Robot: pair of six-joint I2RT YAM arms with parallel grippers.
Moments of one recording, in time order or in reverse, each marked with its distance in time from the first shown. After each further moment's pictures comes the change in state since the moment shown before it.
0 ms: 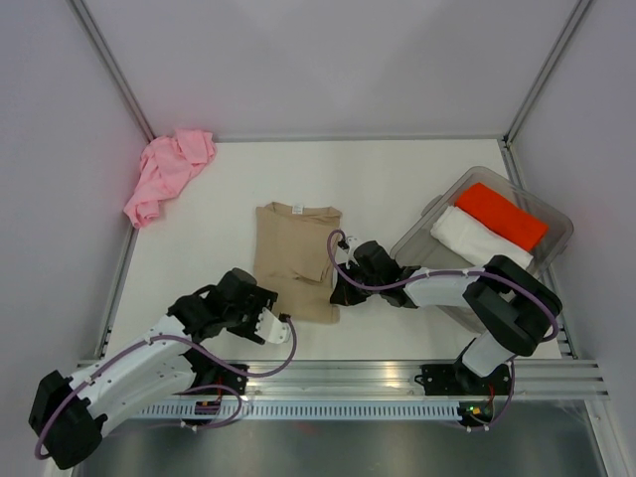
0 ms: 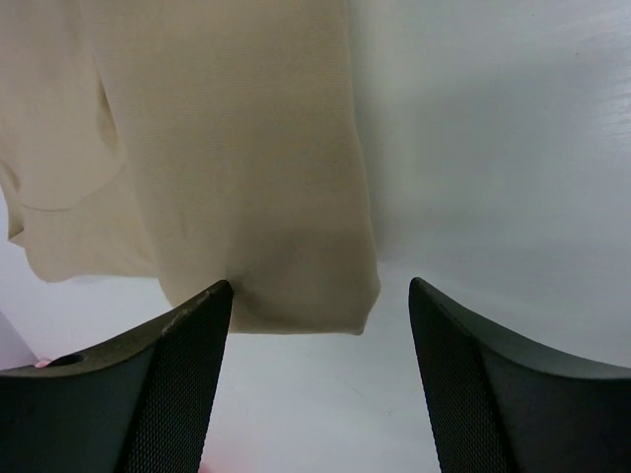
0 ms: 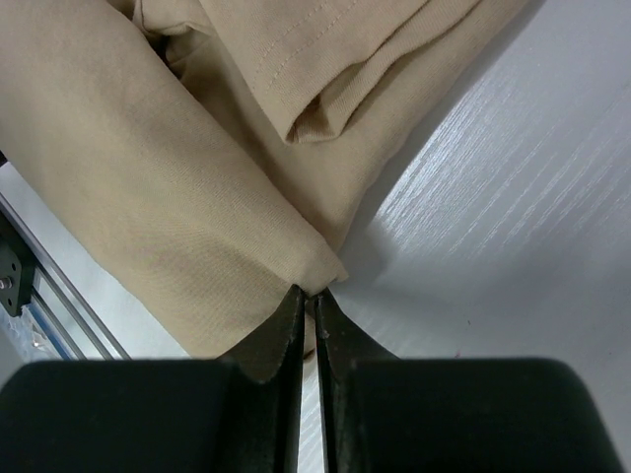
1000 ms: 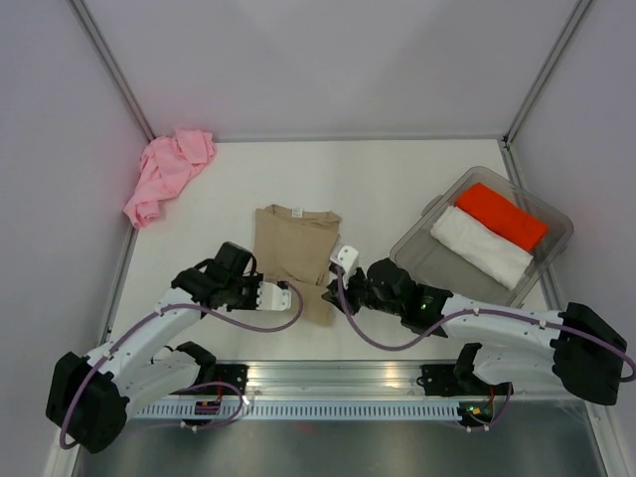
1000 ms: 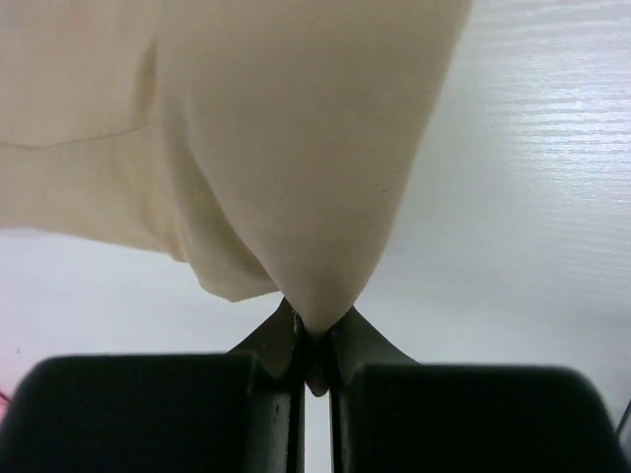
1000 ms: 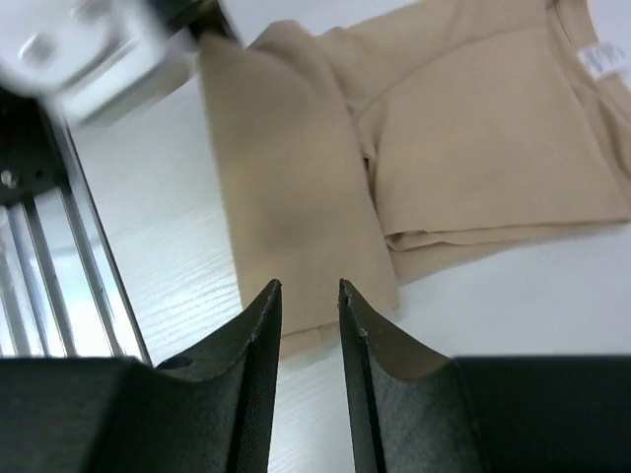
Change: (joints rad) left arm 0.169 0.195 0.132 -0.034 0.074 -0.093; right arm 0.208 -0.417 -0.043 -0.020 0.196 -0.463
